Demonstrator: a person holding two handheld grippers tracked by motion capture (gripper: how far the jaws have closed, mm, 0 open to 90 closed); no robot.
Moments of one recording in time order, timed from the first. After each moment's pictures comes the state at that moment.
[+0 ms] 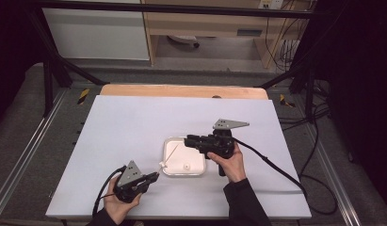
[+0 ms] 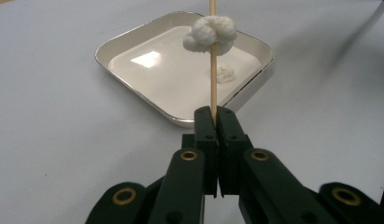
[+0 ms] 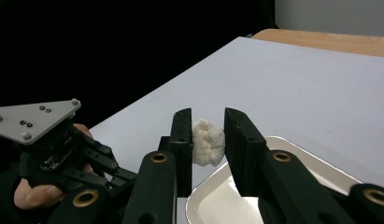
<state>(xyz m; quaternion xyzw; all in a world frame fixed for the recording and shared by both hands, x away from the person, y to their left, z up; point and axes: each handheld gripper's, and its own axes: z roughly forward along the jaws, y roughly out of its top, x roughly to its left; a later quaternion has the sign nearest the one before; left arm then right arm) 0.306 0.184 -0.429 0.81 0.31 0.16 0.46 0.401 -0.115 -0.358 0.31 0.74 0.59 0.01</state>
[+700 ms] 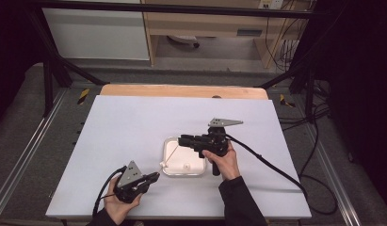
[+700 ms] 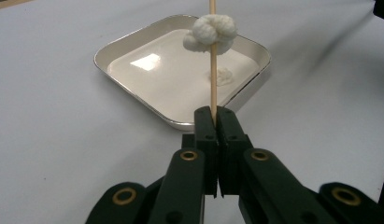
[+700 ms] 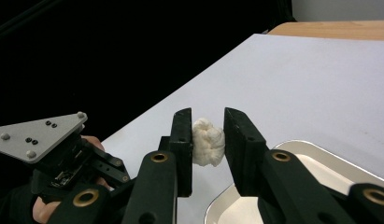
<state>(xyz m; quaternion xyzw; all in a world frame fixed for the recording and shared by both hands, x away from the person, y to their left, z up) 0.305 0.183 -0.428 0.81 0.31 0.16 0.47 0.410 -0.103 -0.366 0.32 0.73 0.60 -0.04</state>
